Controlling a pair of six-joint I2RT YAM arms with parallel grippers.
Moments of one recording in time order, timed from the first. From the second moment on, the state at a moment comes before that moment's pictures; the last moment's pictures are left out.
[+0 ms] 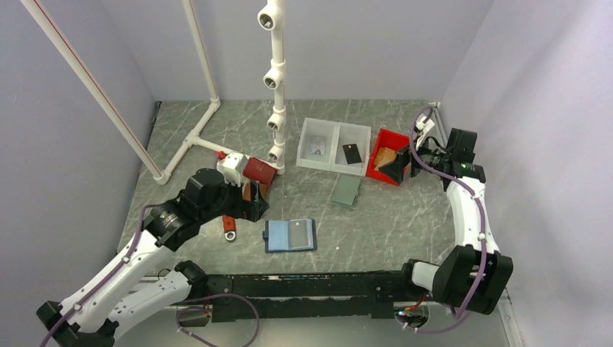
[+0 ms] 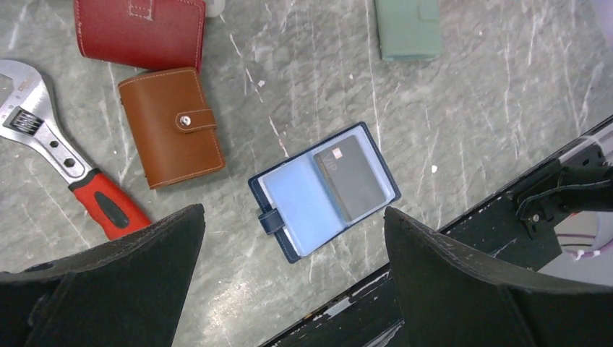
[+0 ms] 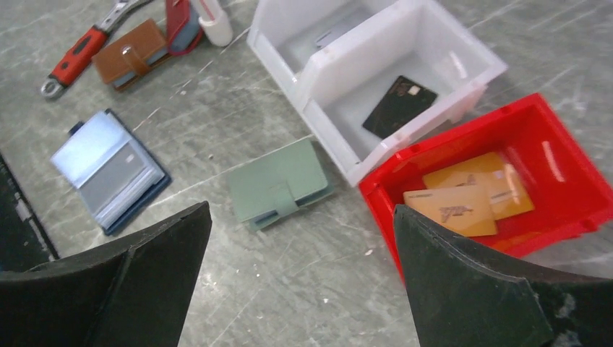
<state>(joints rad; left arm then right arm) -0.66 0.79 0.85 -0.65 0.00 -0.37 -0.25 1.21 0.99 -0.54 -1.02 -0.52</state>
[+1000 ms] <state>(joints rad) -0.52 0.79 0.87 -0.59 -0.20 -0.14 -0.39 1.03 0.99 -0.22 -0.64 0.24</state>
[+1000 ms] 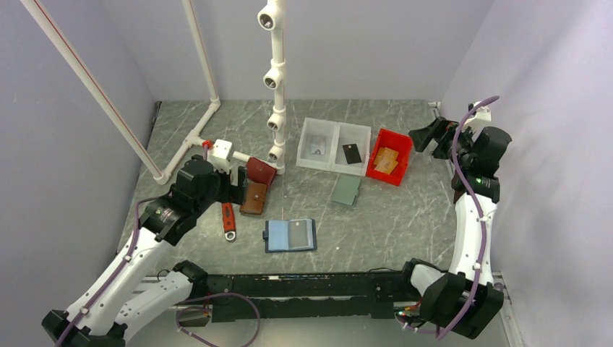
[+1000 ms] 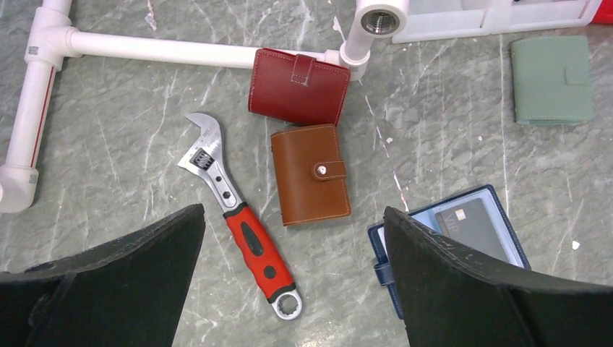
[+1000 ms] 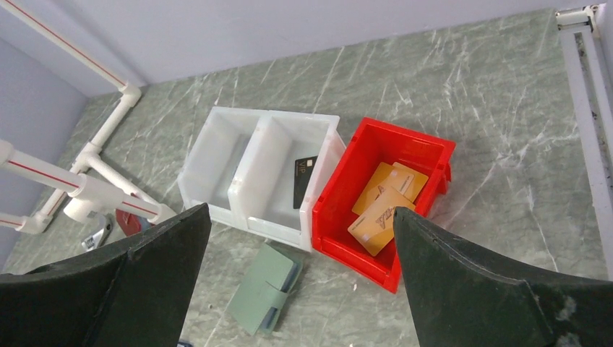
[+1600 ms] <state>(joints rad) -0.50 0.80 0.87 -0.59 -0.16 -0.14 -0.40 1.04 0.97 -0.18 -0.65 0.26</state>
